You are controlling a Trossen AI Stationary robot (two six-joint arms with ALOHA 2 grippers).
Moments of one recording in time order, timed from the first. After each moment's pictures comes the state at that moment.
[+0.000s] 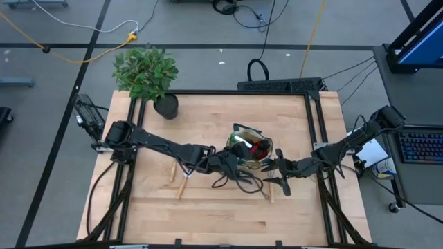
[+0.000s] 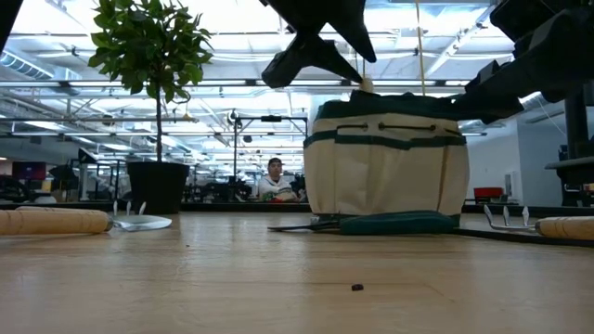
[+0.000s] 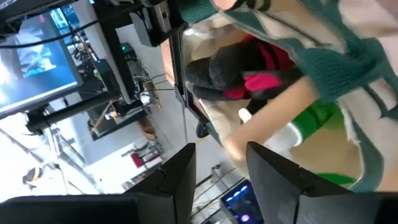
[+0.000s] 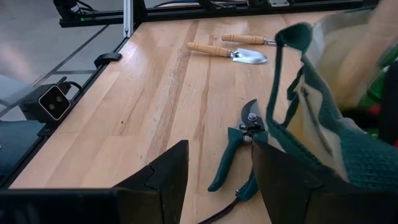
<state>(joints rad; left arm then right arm) -0.22 1.92 1.52 -0.21 -0.68 1.43 0.50 1.01 0.28 0.34 0.31 0.27</state>
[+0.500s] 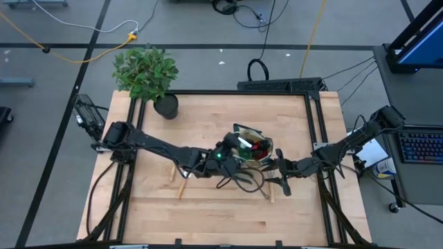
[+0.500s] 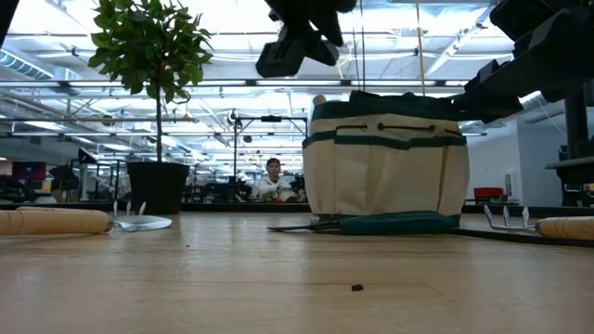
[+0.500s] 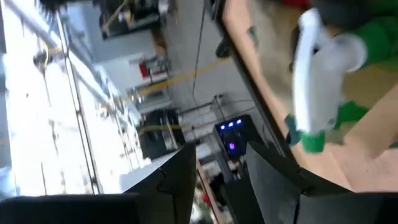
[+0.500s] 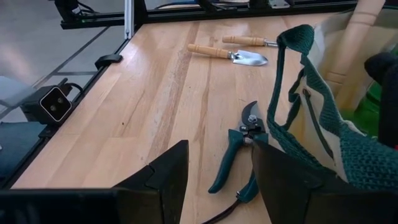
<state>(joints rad) -0.25 1.90 1.52 -0.20 -1.09 1.20 0.50 1.01 0.28 0.35 0.31 0.27</state>
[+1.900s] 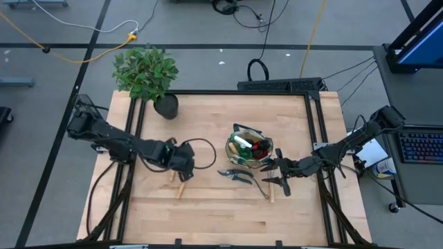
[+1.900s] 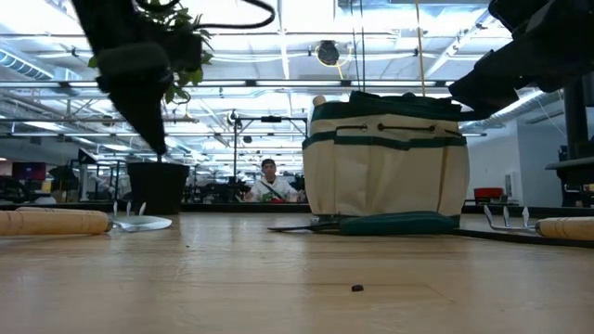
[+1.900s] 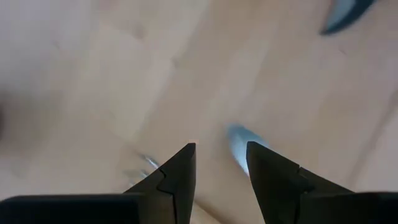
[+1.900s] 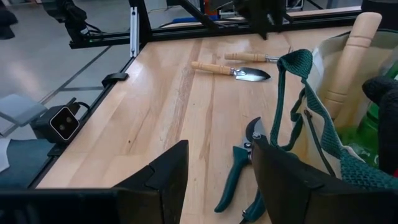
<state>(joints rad) -0.28 1.46 0.95 -0.80 -0.34 -0.72 0.50 1.01 0.28 0.42 0.32 0.27</state>
